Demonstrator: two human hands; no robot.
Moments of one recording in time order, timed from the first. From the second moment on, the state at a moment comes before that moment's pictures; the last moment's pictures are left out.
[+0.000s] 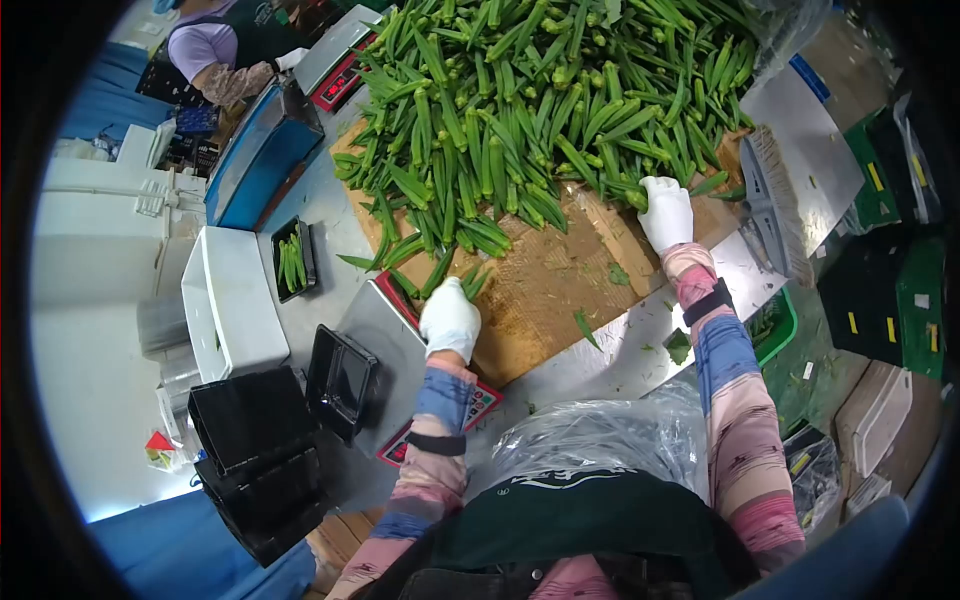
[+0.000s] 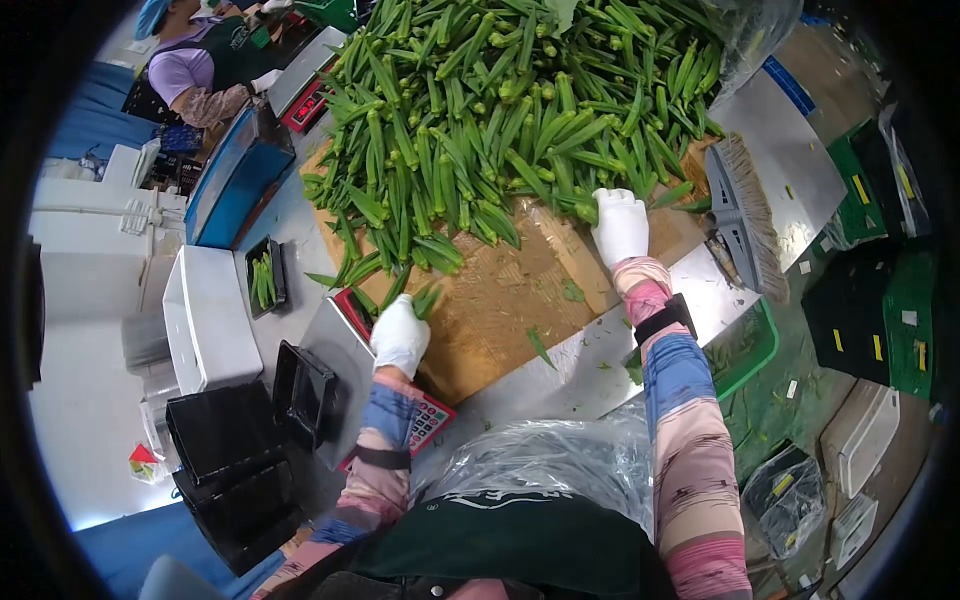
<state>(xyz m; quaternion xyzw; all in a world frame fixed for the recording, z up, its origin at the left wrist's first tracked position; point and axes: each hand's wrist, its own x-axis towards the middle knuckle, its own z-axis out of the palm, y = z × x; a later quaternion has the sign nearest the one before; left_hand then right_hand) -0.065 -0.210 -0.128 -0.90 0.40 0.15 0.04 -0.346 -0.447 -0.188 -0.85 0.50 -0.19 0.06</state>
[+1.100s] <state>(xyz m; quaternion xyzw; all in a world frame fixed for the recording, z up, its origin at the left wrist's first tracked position) -0.101 -0.123 -0.029 -0.64 0.38 0.44 -0.51 -0.235 -0.175 -0.051 -0.10 0.21 -0.22 0.95</state>
